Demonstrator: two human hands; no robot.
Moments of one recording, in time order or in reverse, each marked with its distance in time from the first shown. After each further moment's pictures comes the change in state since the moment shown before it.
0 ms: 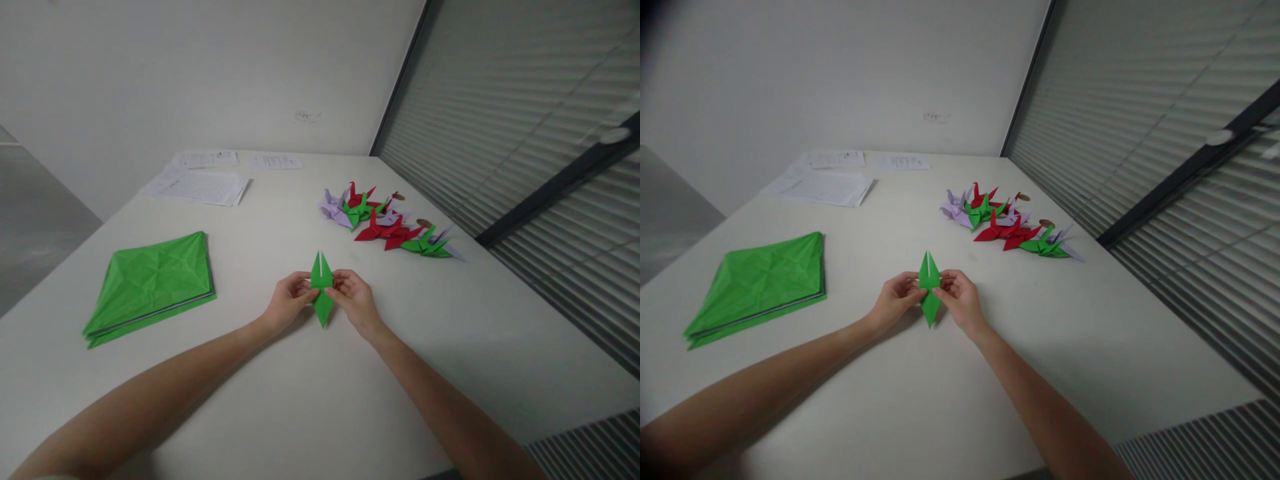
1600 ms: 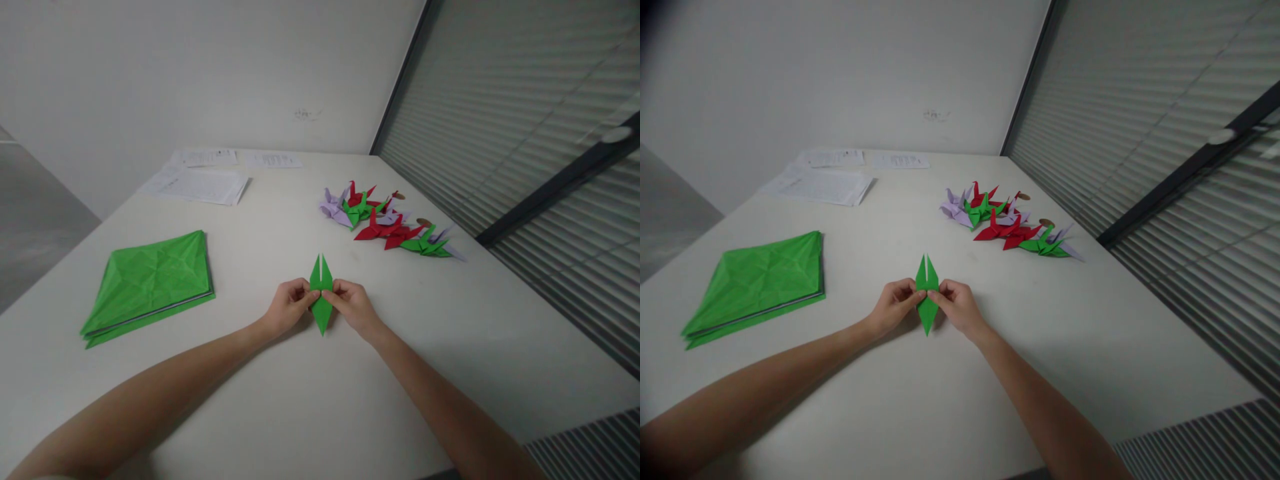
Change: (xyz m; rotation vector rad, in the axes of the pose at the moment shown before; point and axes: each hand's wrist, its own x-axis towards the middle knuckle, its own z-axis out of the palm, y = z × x) left_hand -0.004 0.001 0.002 0.164 -0.048 0.021; right_hand -0.005 -0.003 -0.001 -0.047 -0.151 0.177
